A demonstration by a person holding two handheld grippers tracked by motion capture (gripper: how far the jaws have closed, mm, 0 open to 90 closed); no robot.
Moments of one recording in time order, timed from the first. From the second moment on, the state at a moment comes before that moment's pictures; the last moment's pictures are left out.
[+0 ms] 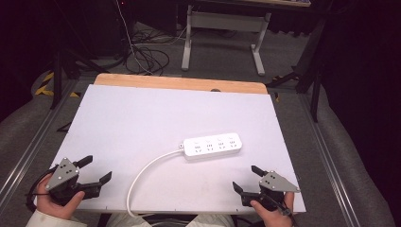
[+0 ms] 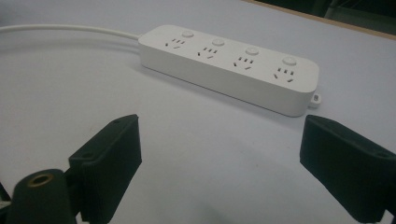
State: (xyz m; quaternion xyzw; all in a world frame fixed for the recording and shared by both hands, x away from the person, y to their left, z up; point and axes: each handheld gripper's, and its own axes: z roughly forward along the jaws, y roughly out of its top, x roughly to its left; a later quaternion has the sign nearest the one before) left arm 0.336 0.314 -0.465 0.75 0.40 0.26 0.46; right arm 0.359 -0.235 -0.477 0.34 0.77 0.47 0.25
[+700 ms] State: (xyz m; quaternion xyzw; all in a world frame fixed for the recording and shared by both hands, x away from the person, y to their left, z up) left arm 0.337 0.313 -0.466 0.75 0.41 0.26 0.46; right arm 0.360 -0.232 -0.469 0.34 0.78 0.47 0.24
